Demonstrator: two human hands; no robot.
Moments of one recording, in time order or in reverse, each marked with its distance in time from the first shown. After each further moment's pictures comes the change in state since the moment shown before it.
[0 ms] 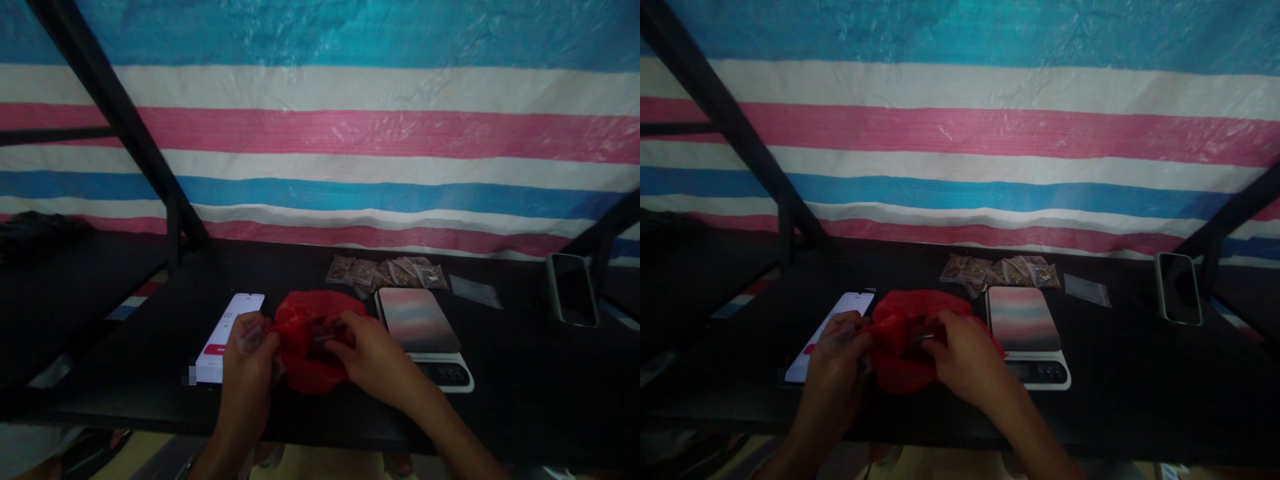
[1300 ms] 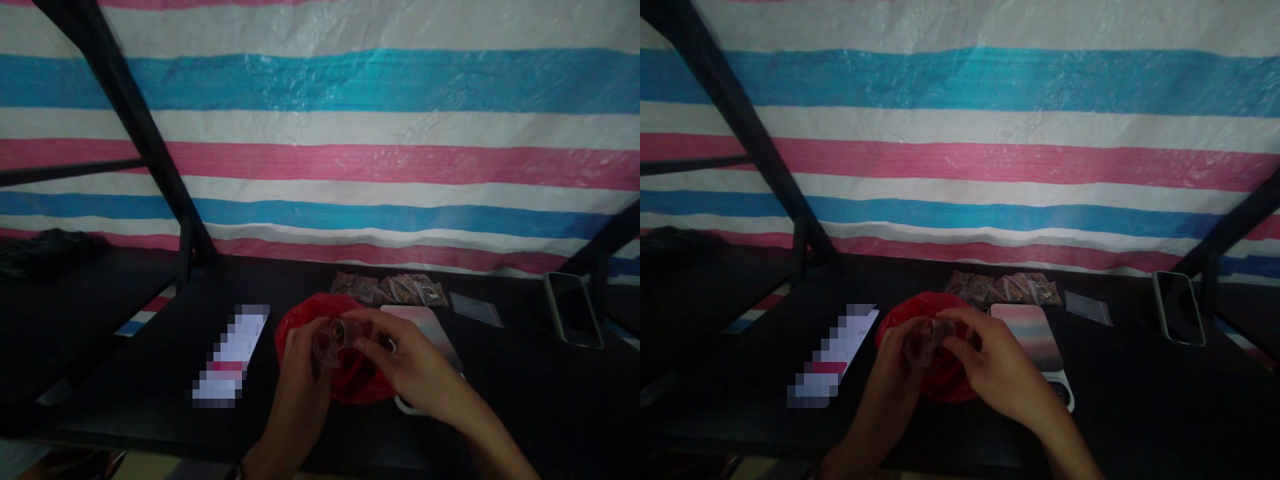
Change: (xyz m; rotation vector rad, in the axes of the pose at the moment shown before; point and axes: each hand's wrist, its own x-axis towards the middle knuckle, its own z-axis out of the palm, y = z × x) left_hand -0.009 -0.029 0.021 0.525 -0.356 0.577; right_hand -0.008 -0.015 -0.048 0.287 0.040 -0.122
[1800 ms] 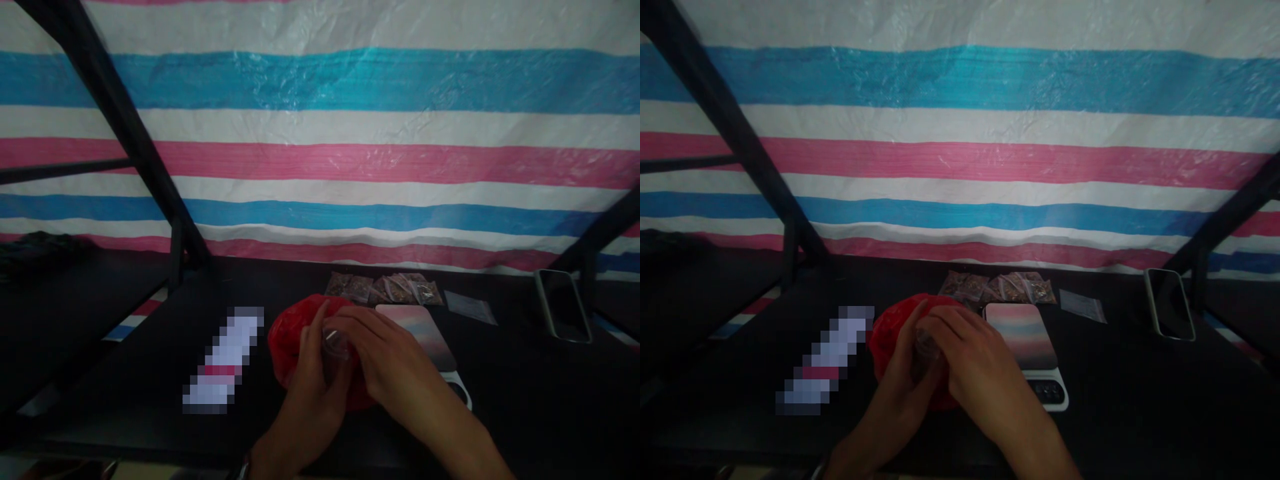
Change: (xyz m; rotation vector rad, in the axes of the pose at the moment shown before) left_hand -0.005 0.012 0.014 -0.229 -0.212 -0.054; right_hand -0.004 -0.010 0.007 -0.659 -0.011 -0.376
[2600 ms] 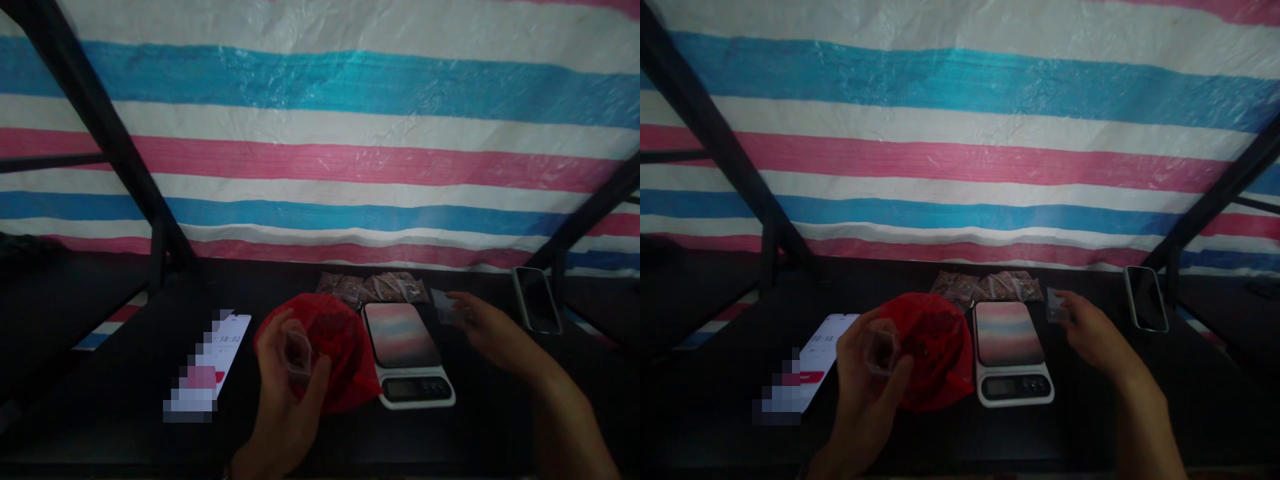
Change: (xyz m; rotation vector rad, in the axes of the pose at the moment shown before) left_hand -0.003 0.006 -0.009 0.099 0.388 0.285; right_hand -0.095 0.152 -0.087 -0.099 0.211 0.697
